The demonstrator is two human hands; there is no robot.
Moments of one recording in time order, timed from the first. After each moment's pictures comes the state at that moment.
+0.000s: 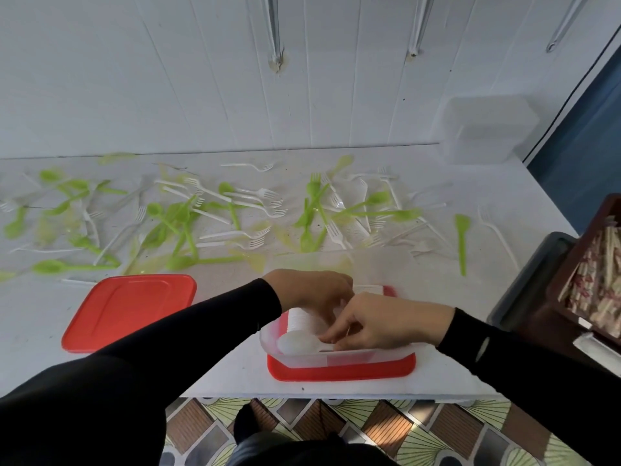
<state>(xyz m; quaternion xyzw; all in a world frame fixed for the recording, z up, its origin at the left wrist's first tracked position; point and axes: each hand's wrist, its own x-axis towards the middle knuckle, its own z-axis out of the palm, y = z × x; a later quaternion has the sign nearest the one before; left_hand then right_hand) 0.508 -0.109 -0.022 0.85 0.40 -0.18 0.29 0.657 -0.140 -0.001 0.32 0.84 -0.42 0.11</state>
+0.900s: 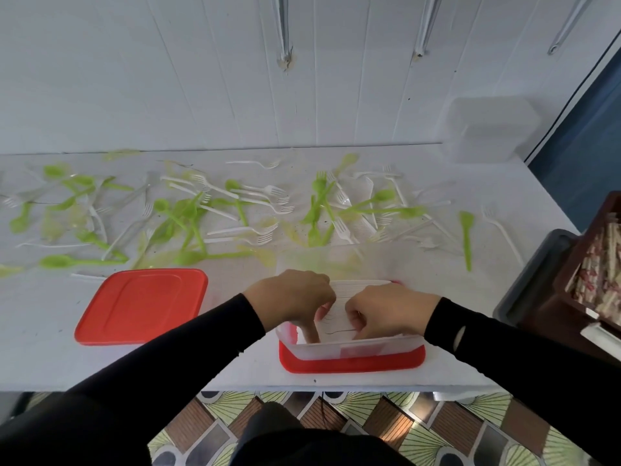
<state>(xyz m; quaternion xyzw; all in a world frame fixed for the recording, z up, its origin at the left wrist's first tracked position) 0.474 -0.147 0.003 0.85 0.45 -0.23 0.18 0.645 -0.134 -0.021 0.37 0.87 -0.23 0.21</state>
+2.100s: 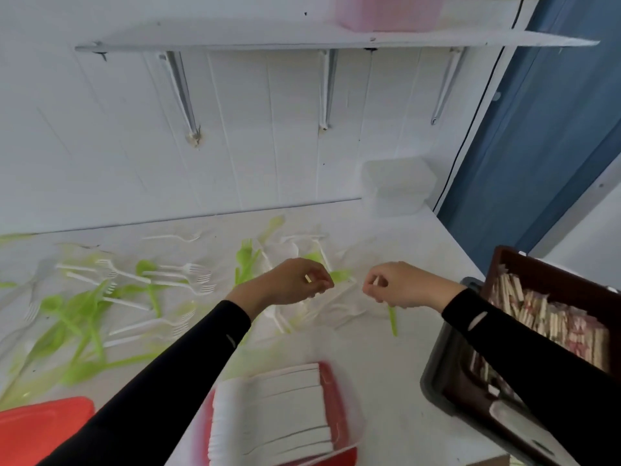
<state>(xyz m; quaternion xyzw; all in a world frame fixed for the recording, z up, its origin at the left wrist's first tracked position) 0.567 0.012 0.020 0.79 0.48 0.10 0.37 0.799 -0.015 0.037 0.62 0.72 -0.31 0.00</state>
